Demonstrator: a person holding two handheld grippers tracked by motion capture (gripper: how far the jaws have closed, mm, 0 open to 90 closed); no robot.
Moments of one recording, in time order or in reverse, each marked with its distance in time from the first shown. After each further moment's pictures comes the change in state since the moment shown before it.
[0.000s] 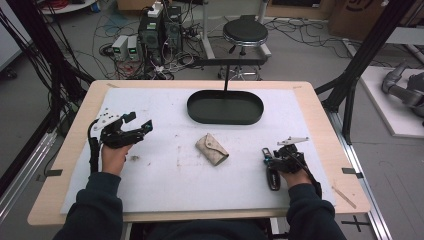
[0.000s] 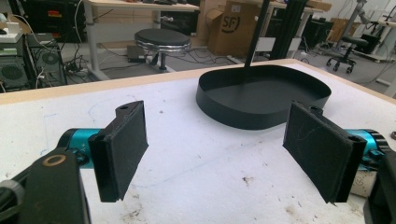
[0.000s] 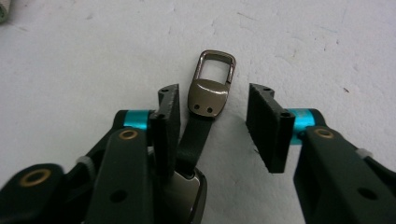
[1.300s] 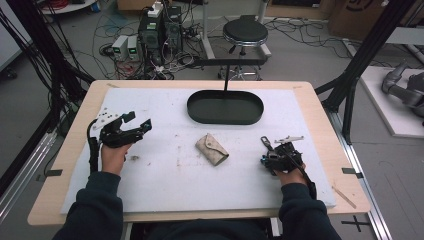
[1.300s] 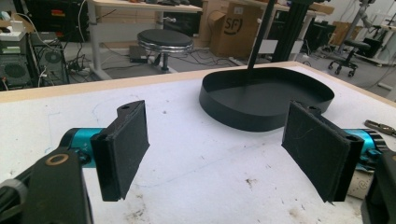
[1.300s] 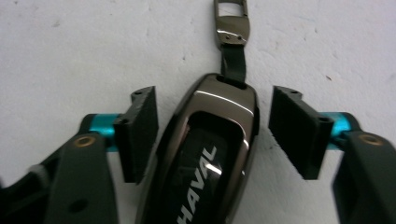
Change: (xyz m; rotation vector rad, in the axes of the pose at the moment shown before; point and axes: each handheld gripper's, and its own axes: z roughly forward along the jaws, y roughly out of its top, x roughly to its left) left arm 0.004 0.000 -0.001 -0.009 0.011 -0.021; right arm 0.011 0.007 0.002 0.045 -0.117 0.075
